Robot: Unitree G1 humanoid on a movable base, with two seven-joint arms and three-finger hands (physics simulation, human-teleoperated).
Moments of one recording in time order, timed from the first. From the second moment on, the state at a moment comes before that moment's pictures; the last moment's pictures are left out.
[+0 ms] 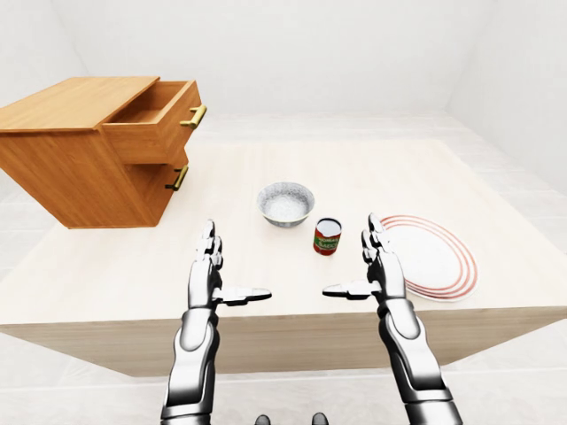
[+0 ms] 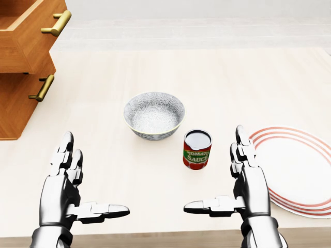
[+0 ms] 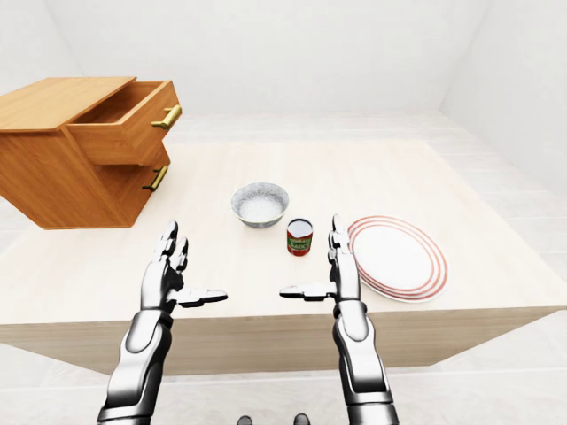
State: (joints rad) left arm 0.02 -0.04 0.07 -0.03 -0.01 -0.01 -0.04; right arm -0.01 -0.04 0.00 -0.01 0.03 -0.02 -0.02
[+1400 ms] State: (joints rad) left arm 0.10 0.02 0.10 -0.37 -0.04 0.09 -0.04; right arm 0.07 -0.03 -0.09 -0.33 0.04 0.09 0.11
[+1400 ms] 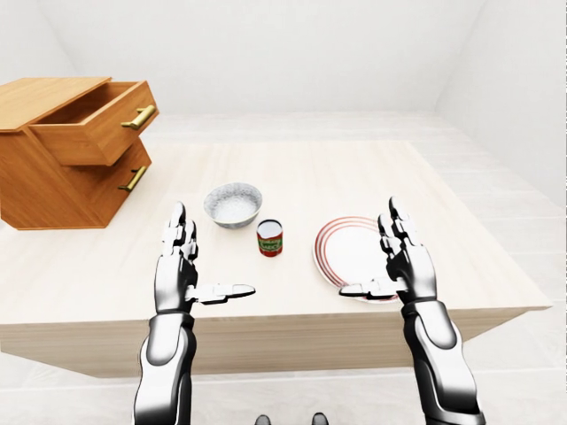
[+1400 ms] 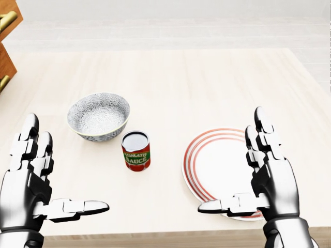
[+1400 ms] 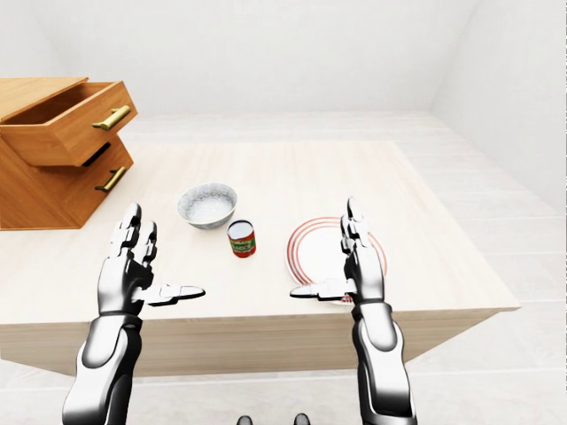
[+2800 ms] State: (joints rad) left arm 0.13 0.03 0.40 -0.80 -0.11 0.09 -0.17; right arm 0.10 -0.04 -0.22 -0.65 0.15 0.09 0.16
